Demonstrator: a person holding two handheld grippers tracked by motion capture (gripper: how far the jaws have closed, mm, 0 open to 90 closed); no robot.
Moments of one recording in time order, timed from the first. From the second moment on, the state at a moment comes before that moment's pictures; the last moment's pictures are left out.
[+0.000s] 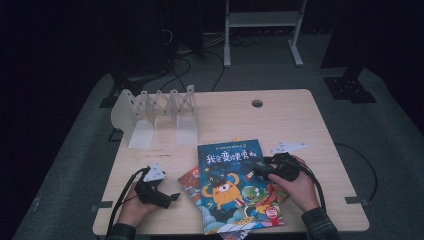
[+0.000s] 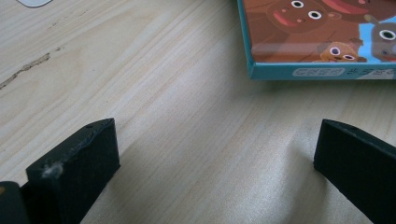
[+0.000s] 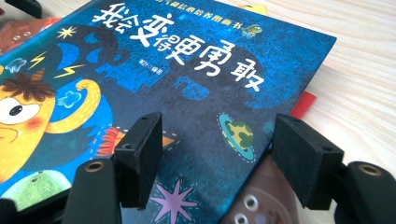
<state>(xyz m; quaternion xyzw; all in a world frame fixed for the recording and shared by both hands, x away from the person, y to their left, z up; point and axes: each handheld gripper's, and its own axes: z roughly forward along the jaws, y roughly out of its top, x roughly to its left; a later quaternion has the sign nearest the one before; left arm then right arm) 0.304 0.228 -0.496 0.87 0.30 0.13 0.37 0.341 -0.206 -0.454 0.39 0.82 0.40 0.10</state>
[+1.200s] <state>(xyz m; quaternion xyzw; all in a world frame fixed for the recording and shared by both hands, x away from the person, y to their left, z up) 0.303 0.228 -0.496 0.87 0.30 0.13 0.37 0.288 -0.243 -0.442 0.34 0.83 0.43 0.10</state>
